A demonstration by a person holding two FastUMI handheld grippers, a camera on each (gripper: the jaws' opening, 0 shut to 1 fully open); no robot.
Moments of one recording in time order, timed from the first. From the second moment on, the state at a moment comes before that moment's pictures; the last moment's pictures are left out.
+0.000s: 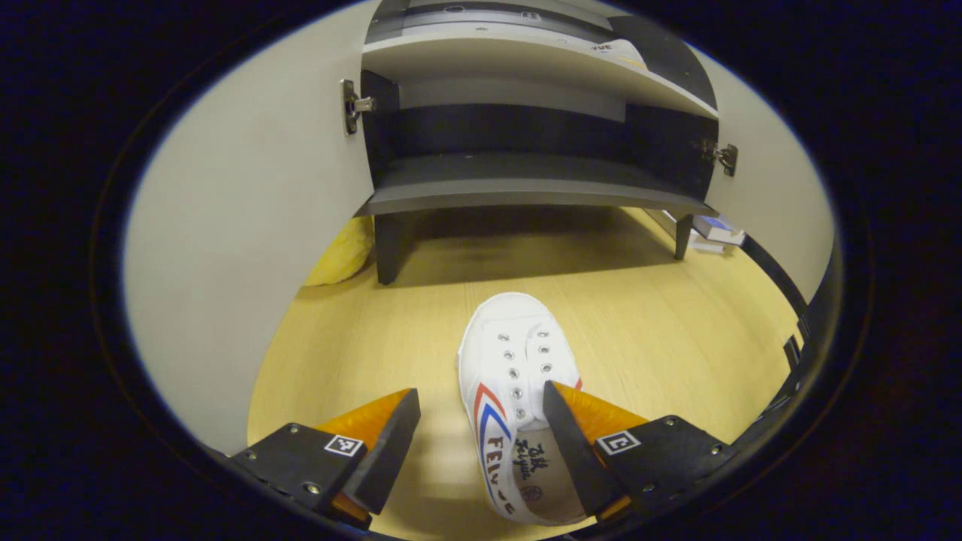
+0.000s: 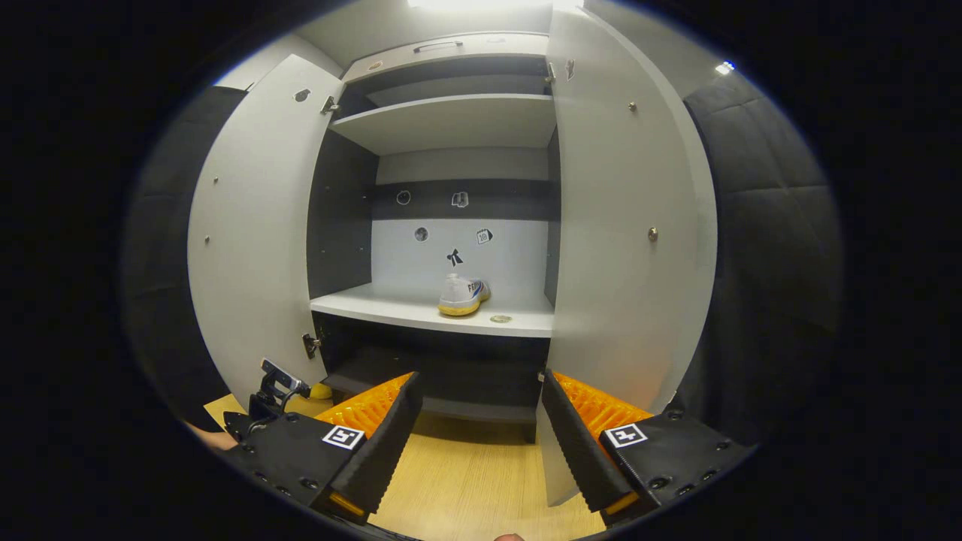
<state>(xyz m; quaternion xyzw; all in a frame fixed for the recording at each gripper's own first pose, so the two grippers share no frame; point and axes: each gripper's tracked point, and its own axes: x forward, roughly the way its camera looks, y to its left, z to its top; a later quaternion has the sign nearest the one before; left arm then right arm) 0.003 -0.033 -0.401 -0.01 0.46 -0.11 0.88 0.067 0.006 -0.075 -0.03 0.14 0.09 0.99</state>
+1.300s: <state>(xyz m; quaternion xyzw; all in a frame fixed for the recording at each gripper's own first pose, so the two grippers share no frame) 0.026 -0.045 -0.373 -0.03 0.41 -0.09 0.91 0.062 0.010 -0.086 -0.02 0.15 0.09 0.98</state>
